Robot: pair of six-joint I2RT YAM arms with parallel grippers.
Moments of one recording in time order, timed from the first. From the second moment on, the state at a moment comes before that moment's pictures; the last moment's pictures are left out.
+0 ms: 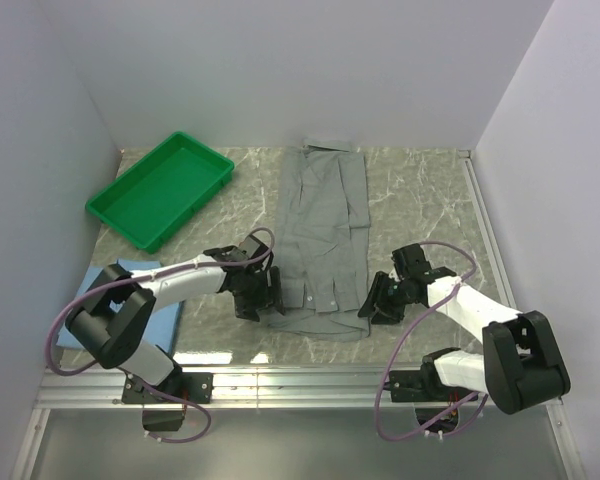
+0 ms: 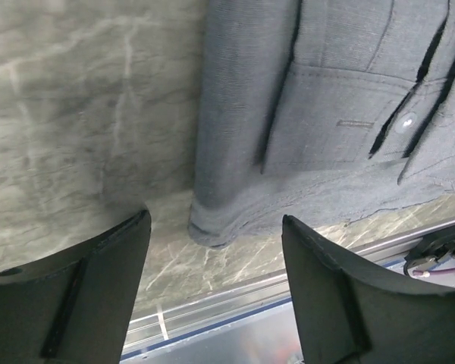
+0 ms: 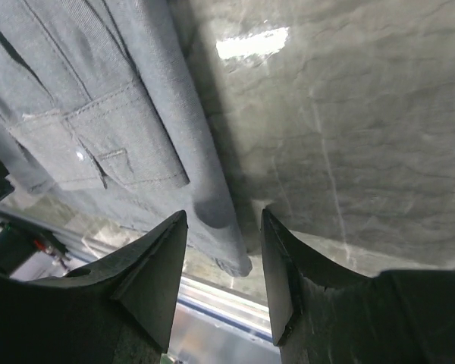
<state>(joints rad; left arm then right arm) -0.69 1.51 0.80 -0.51 0.20 -0.87 0.28 1.22 0.50 -0.51 -0.36 0.69</state>
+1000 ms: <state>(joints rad) -0.77 1.44 0.83 -0.60 0.22 -0.85 0.29 1.22 0.48 -0.58 -0.47 0.59</state>
